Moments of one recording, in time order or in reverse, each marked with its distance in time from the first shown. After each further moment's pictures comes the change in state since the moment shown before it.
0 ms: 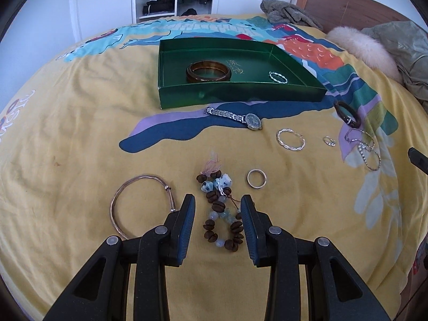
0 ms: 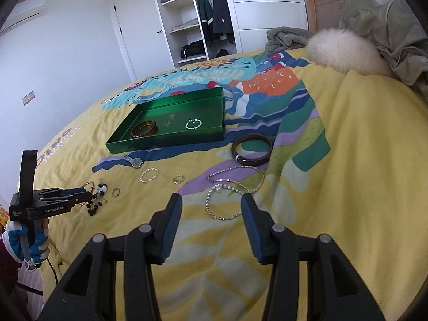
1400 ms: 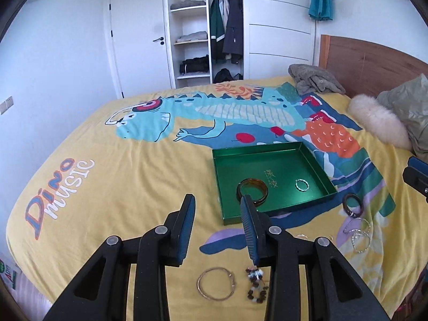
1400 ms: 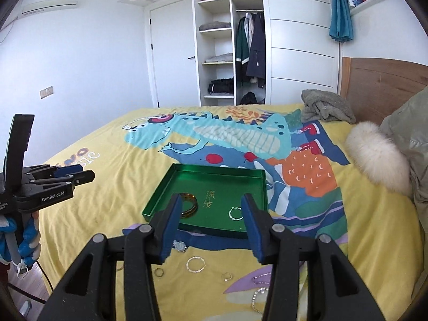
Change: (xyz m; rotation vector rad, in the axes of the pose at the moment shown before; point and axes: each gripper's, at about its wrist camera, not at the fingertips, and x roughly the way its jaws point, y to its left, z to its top) left arm -0.165 0.015 0.104 -0.008 -0.286 0.208; right arm -0.033 0.125 0.140 -0.196 -0.175 0.025
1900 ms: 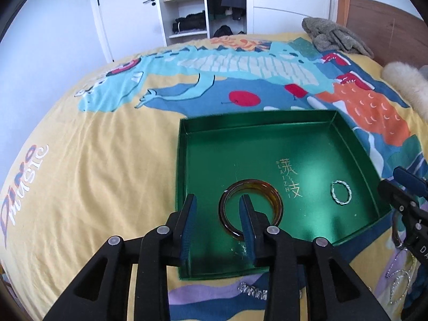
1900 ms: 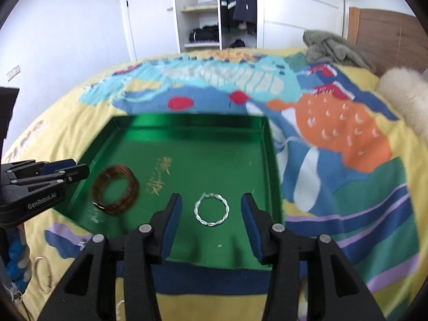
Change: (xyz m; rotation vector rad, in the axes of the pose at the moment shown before) left arm 0.214 -0.045 0.021 0.000 0.197 0.033; right arm 0.220 -0.056 -0.039 0.042 0.233 -0.056
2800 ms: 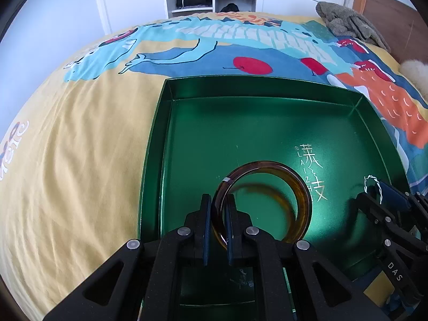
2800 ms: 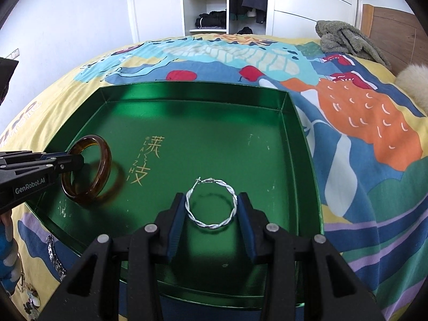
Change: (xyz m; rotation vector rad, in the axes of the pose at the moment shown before) left arm 0.088 -0.005 -0.006 -0.068 0.131 -0.025; right arm 0.078 0.003 -0.016 -0.048 0.083 -0.005
